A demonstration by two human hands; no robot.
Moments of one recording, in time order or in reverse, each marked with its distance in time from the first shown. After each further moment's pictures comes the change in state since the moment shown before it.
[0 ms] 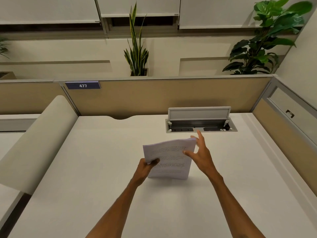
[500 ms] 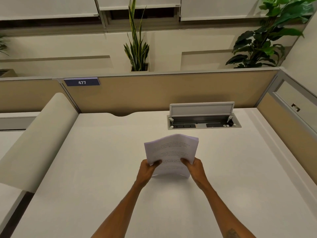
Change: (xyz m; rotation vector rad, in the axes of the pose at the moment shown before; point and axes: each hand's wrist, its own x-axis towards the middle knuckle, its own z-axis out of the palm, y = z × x) left_hand 0.003 -0.018 0.009 0.031 0.101 -0.026; right_hand -0.015 0.054 0.056 0.317 -0.011 0.216
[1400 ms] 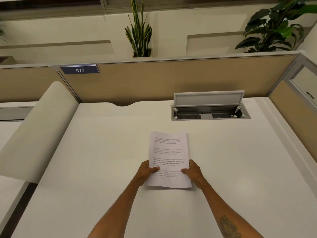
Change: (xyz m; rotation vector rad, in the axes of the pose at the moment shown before) left_hand 0.005 -0.040 -0.016 0.001 -0.136 -0.388; right_hand 0.008 0.047 0.019 -0.261 -0.151 0.377
